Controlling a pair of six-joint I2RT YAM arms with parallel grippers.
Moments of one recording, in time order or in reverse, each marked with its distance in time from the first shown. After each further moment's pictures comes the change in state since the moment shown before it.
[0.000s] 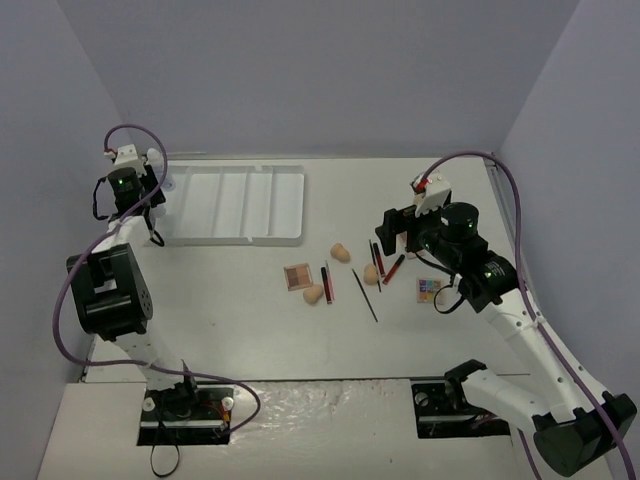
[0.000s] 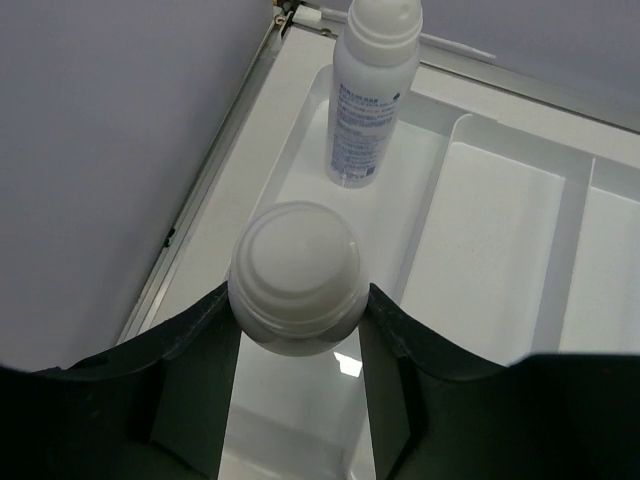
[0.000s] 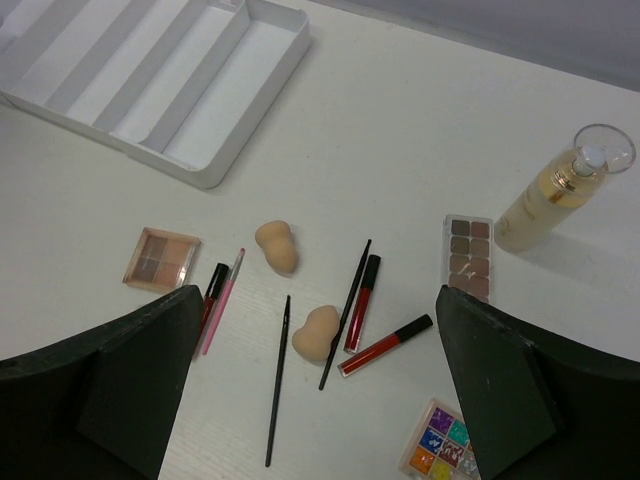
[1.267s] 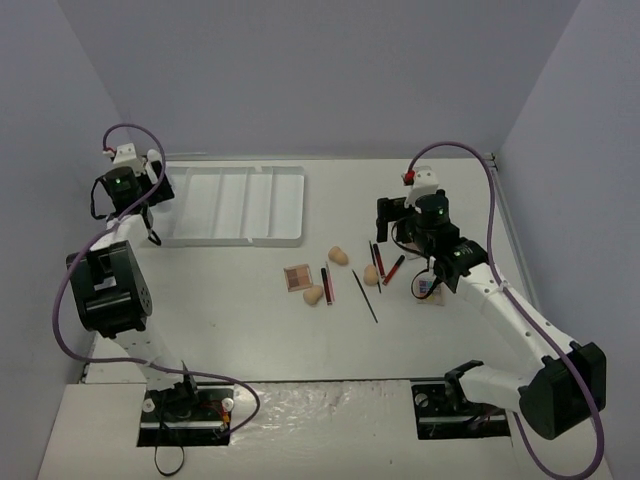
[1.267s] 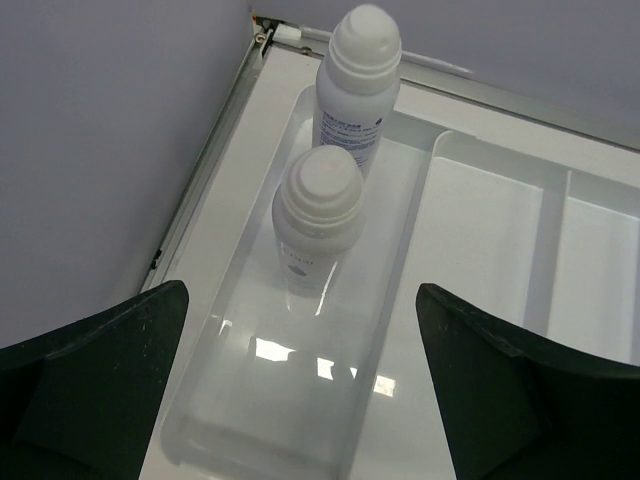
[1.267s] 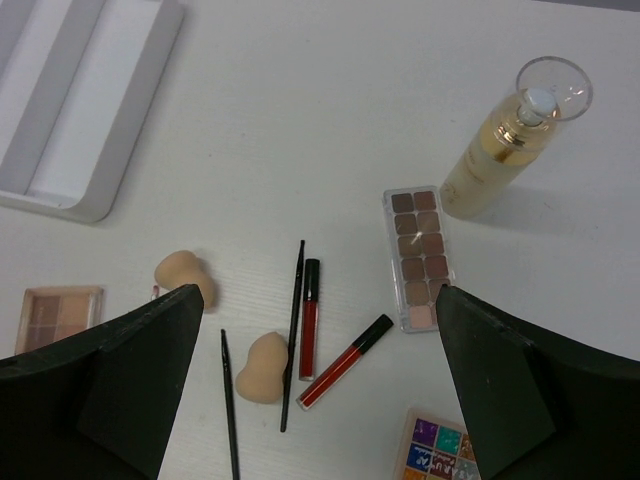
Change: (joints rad) left arm 0.016 0.084 0.051 0.045 0.070 0.000; right arm -0.010 0.201 -0.036 0.134 0.208 0.071
